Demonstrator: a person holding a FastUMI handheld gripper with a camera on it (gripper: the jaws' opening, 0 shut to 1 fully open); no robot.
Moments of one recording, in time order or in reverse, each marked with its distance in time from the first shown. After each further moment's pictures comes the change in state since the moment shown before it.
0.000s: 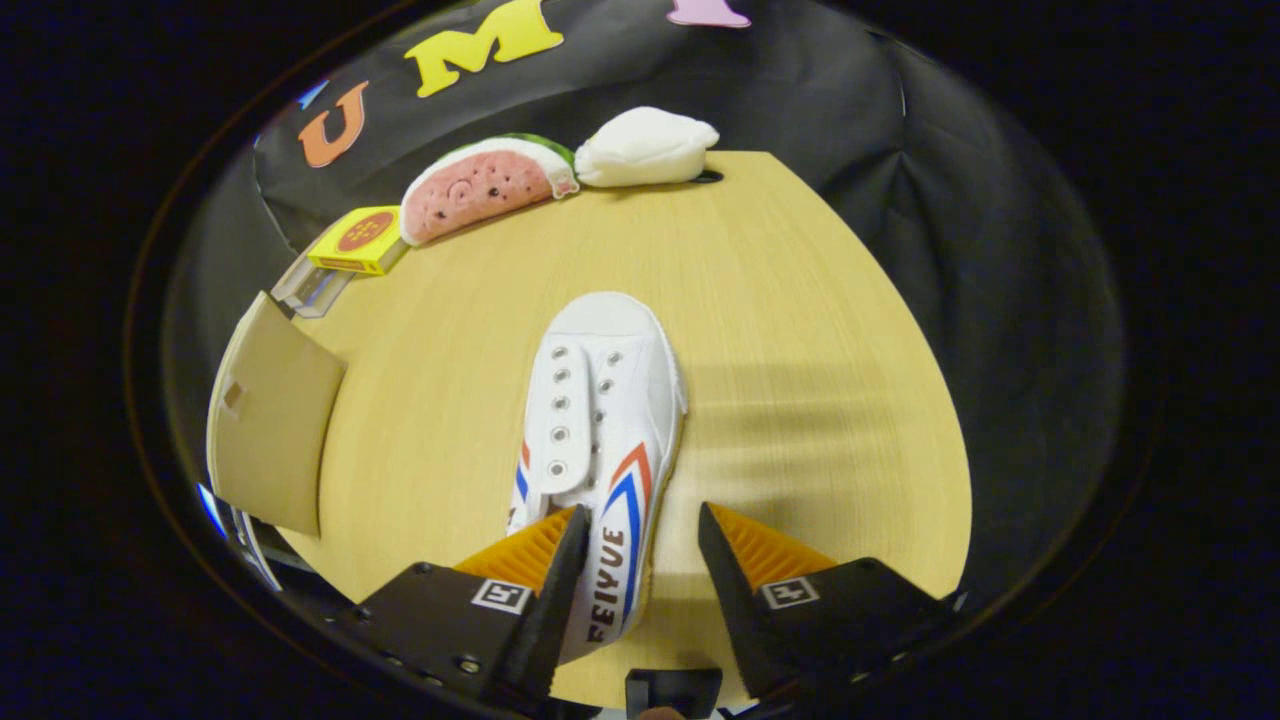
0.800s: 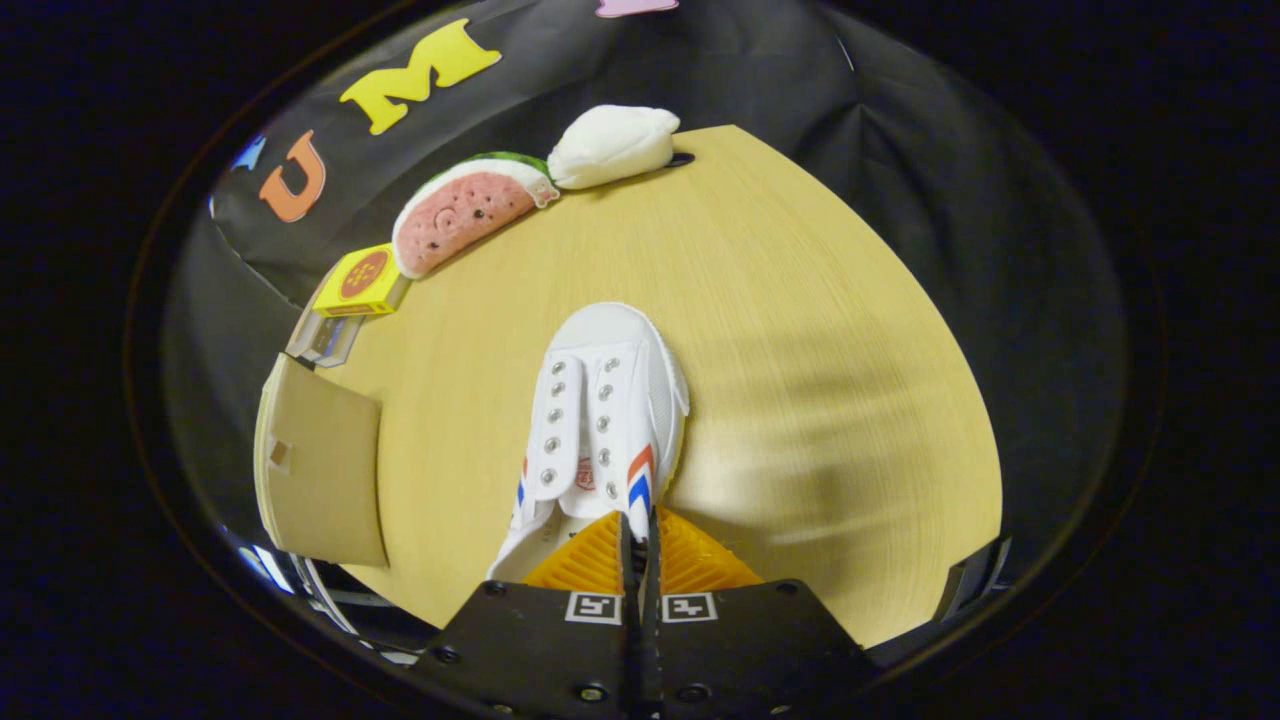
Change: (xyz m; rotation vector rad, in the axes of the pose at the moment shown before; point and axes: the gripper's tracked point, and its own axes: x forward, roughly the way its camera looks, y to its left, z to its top) arm -0.029 0.023 -0.001 0.184 0.020 0.082
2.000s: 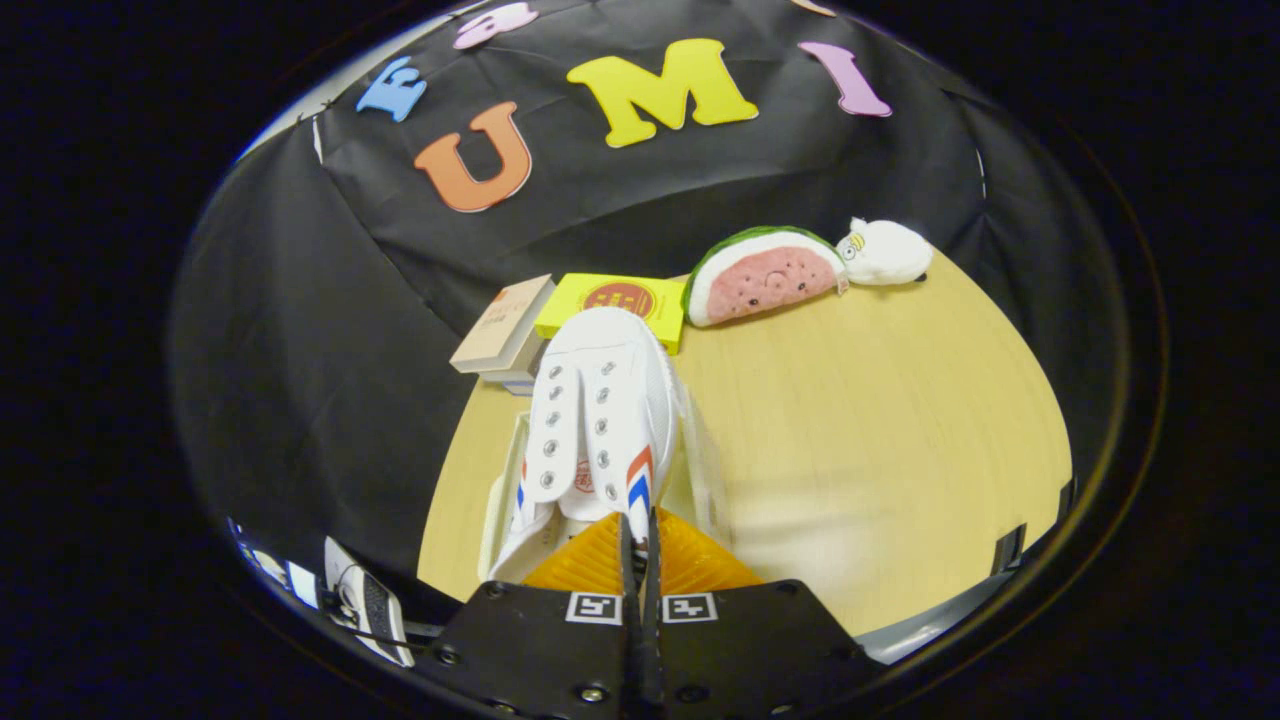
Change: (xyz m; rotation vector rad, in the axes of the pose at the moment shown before) arm -0.066 0.403 -0.052 -0.145 -0.204 0.109
